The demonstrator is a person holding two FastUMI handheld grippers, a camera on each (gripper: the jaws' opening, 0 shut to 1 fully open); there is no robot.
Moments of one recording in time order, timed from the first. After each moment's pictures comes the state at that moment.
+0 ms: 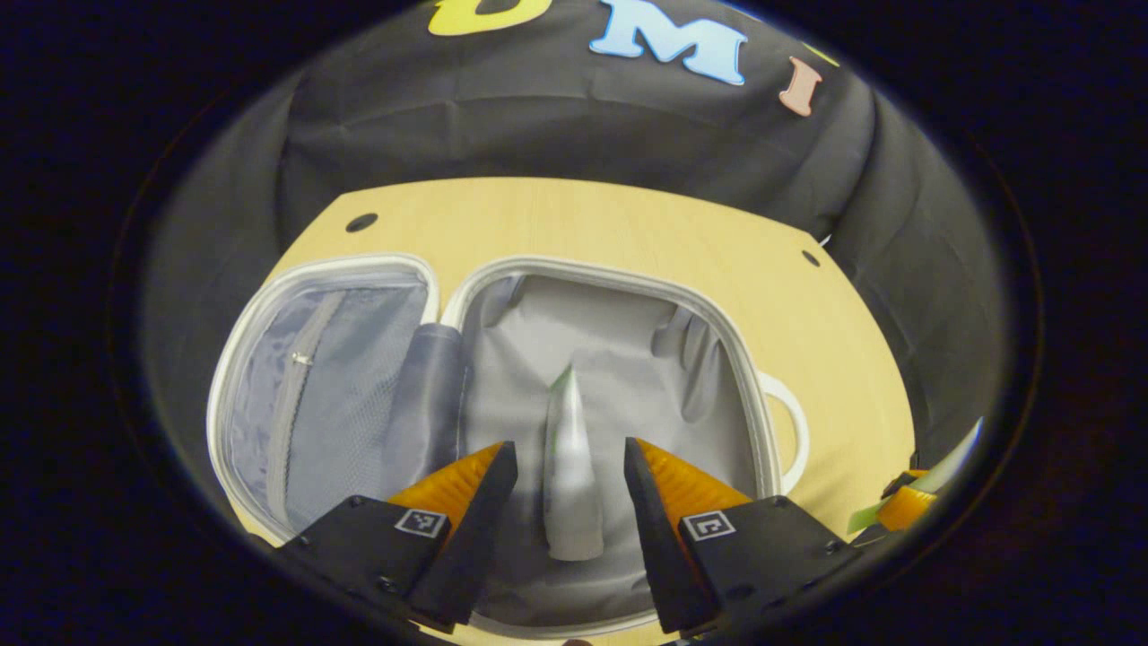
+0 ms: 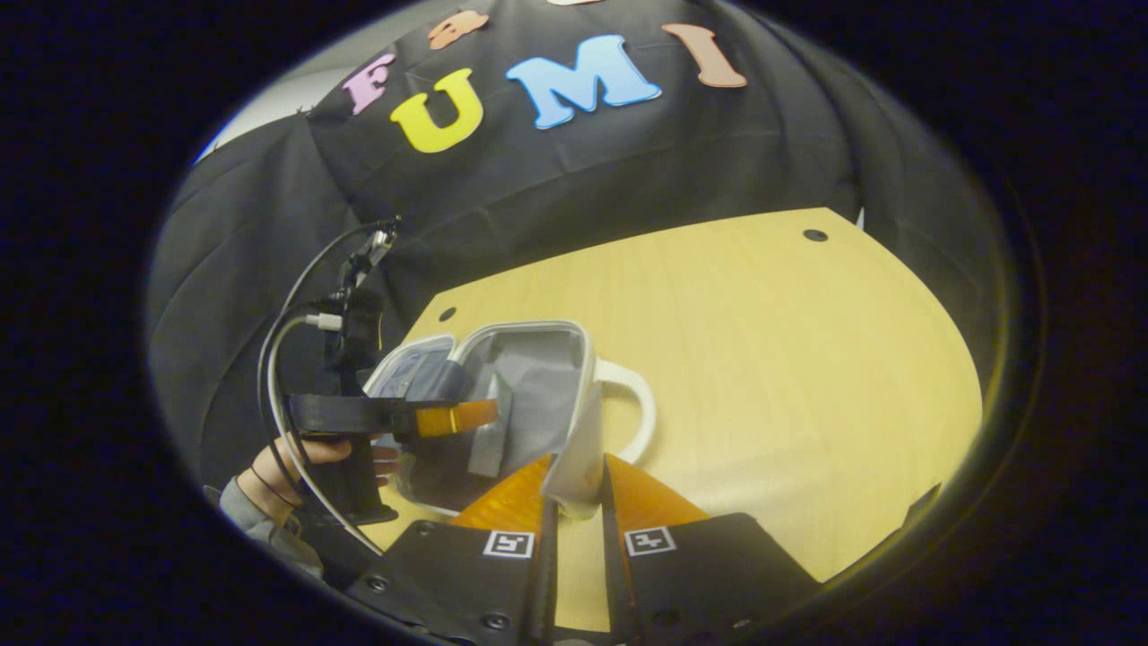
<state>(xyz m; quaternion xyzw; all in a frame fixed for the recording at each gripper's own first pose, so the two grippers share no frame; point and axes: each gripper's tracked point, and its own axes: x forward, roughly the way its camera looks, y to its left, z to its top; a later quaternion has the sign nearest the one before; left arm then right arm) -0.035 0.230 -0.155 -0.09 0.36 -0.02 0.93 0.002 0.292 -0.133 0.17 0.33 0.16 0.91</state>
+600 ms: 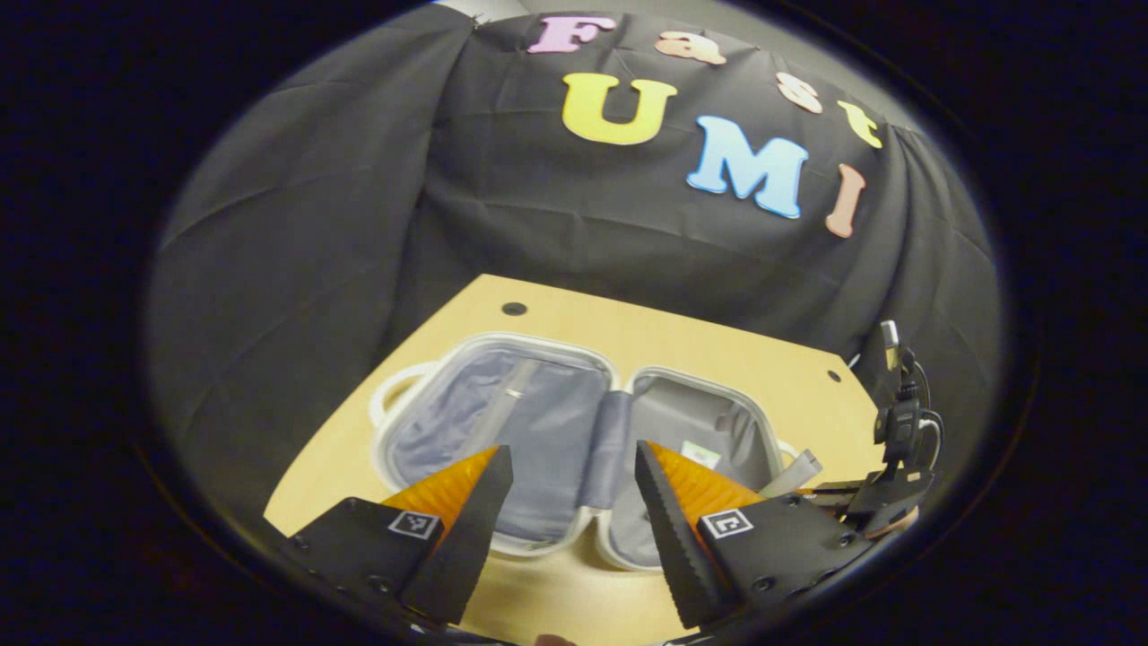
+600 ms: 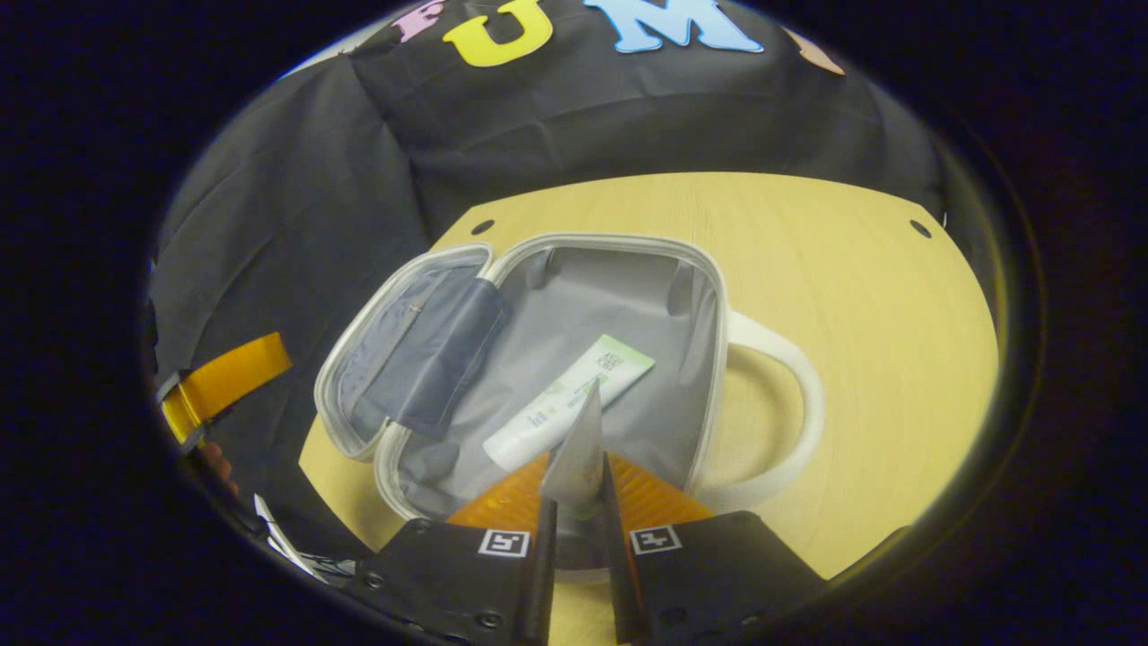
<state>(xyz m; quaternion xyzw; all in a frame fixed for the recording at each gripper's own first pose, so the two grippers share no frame) -0.174 0.372 -0.063 -0.13 0.20 0.13 0.96 0.043 0.385 -0.204 0.10 0.41 0.22 0.88</state>
